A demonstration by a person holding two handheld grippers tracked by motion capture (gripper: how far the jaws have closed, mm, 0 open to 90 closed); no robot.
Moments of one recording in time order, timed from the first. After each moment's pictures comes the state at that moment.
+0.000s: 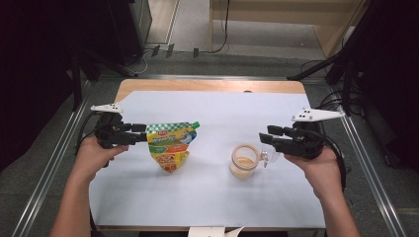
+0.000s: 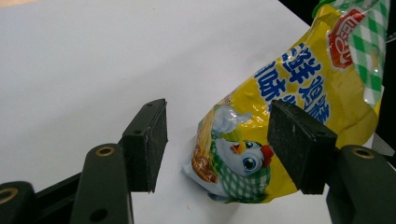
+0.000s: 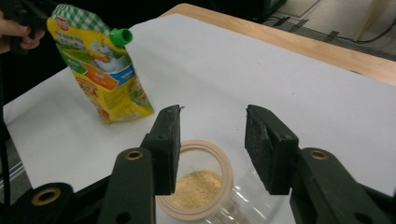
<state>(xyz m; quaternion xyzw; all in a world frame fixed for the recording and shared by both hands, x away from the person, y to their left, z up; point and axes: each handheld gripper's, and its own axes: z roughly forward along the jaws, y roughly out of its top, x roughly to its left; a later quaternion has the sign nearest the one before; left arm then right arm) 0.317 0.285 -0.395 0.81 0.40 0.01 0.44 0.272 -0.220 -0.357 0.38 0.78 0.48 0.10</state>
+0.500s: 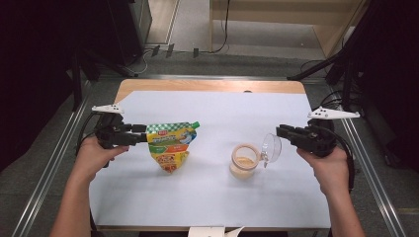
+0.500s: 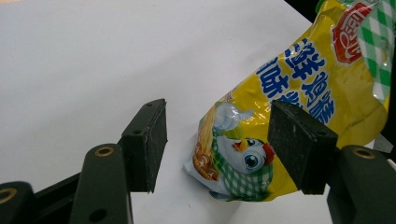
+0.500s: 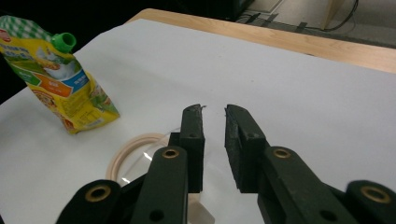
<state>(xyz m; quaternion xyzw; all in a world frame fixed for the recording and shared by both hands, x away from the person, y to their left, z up) 0.317 0.285 -0.397 0.81 0.40 0.01 0.44 0.284 -0.255 -0.374 0.44 0.75 0.48 0.11</state>
